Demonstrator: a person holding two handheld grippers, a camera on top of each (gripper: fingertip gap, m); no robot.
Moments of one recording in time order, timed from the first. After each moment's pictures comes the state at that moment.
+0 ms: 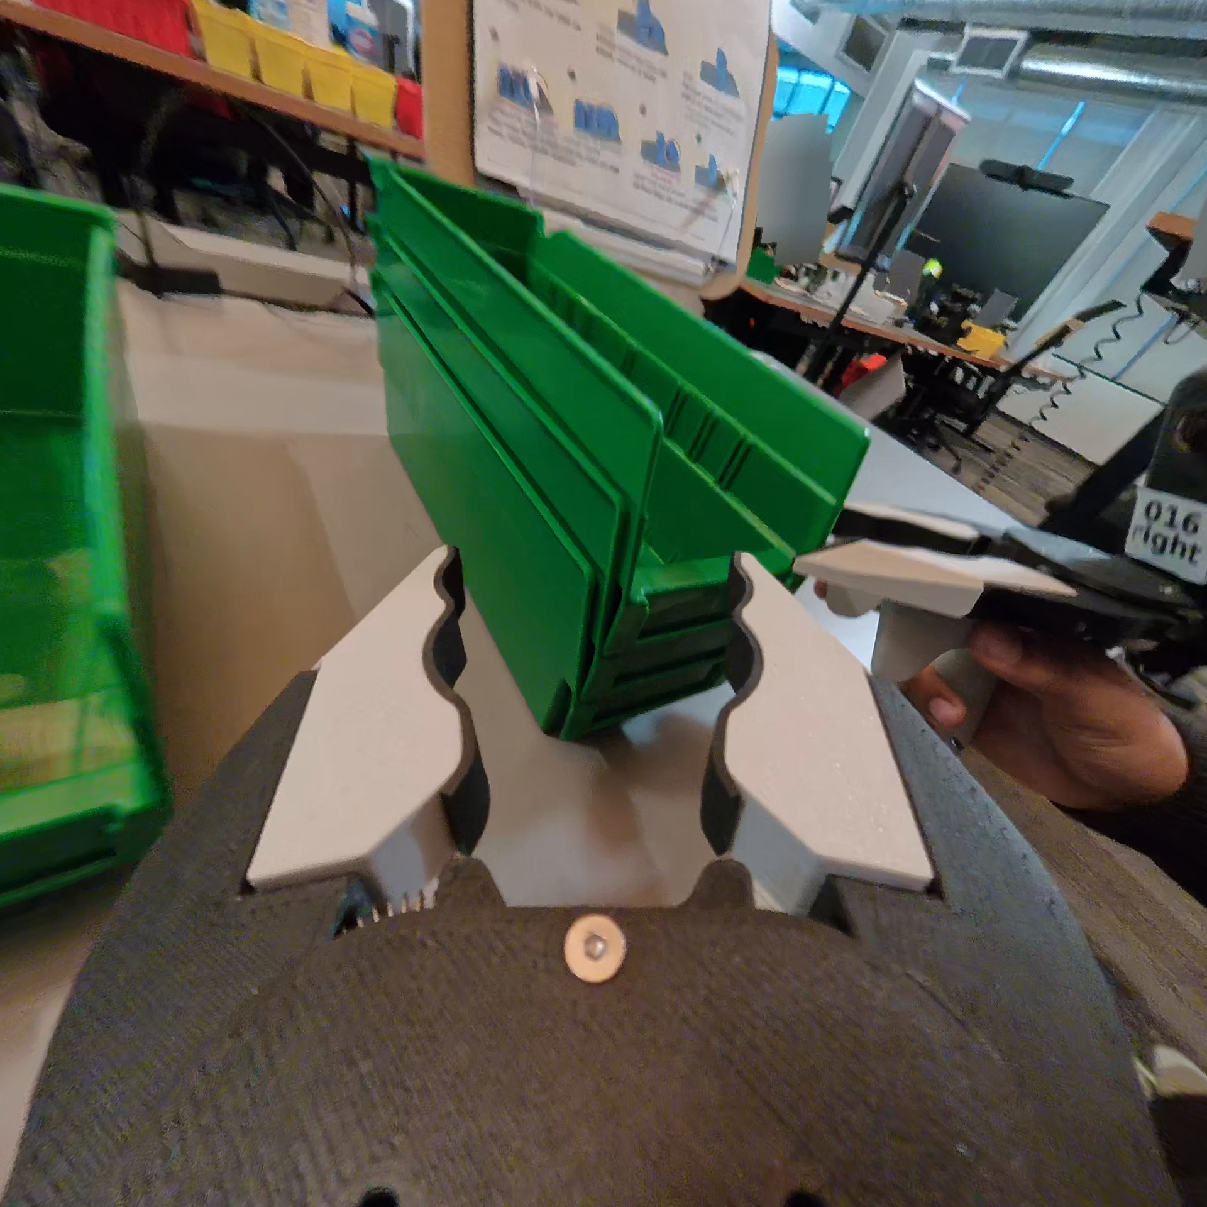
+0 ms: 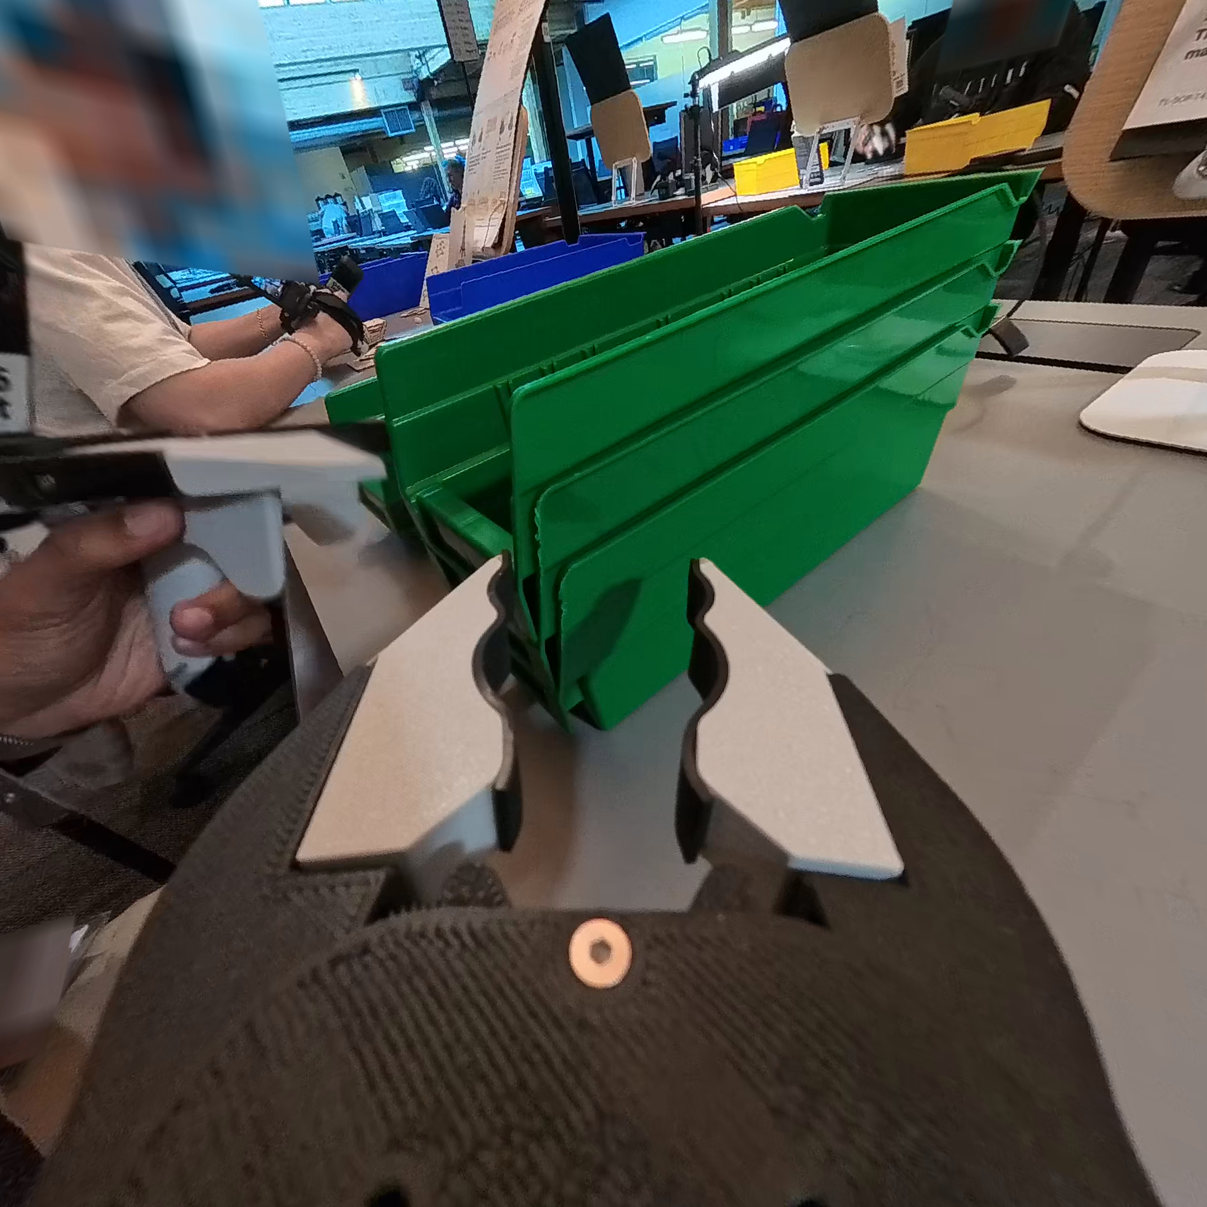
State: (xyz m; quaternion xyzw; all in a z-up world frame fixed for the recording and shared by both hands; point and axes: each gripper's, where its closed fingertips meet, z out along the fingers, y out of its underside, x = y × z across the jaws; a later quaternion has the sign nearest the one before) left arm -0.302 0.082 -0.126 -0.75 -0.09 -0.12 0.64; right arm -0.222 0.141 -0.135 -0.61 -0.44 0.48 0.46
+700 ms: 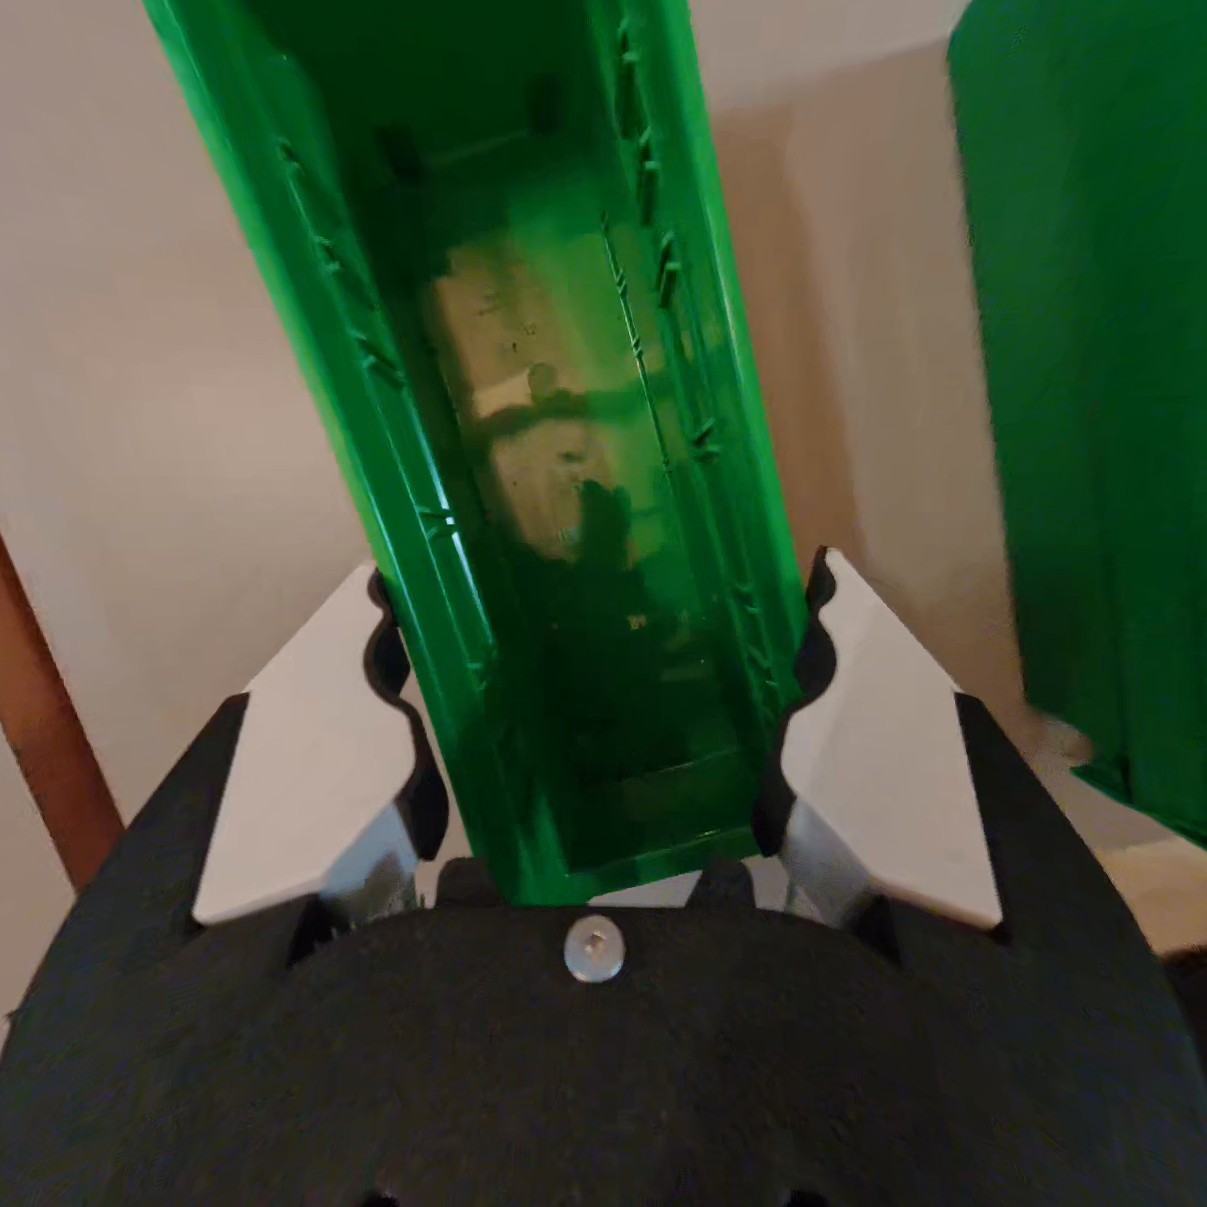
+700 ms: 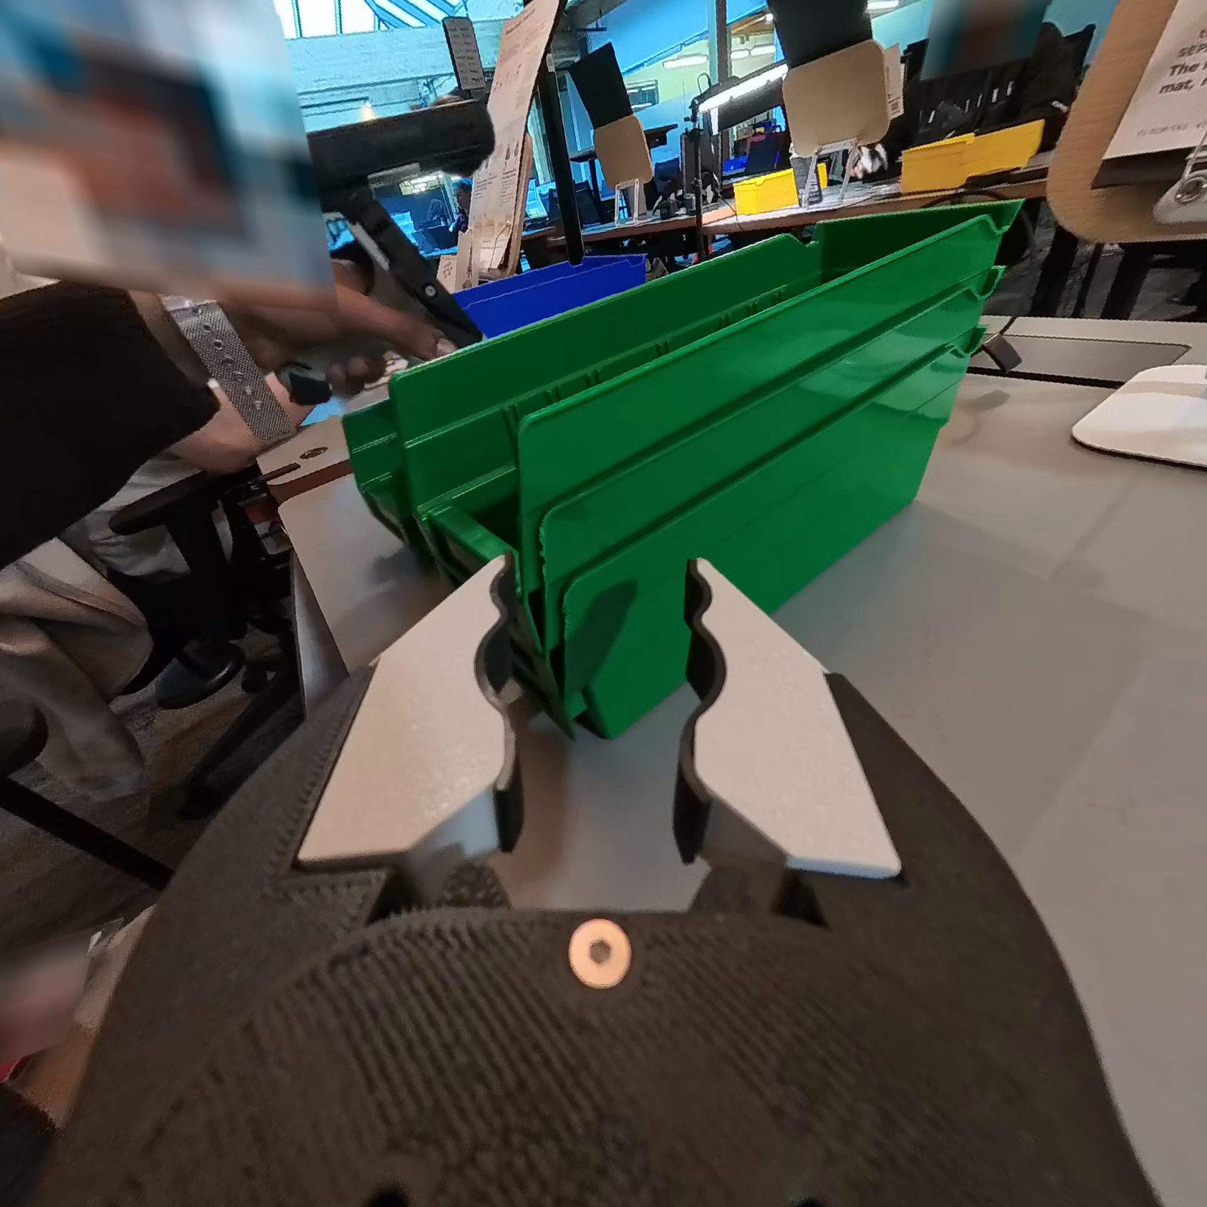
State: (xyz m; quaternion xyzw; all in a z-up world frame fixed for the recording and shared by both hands) left arm -0.501 0.107 -0.177 -0.97 -0.13 0.02 0.20; right arm -0.218 0.141 -0.126 -0.60 -0.43 0.49 0.46
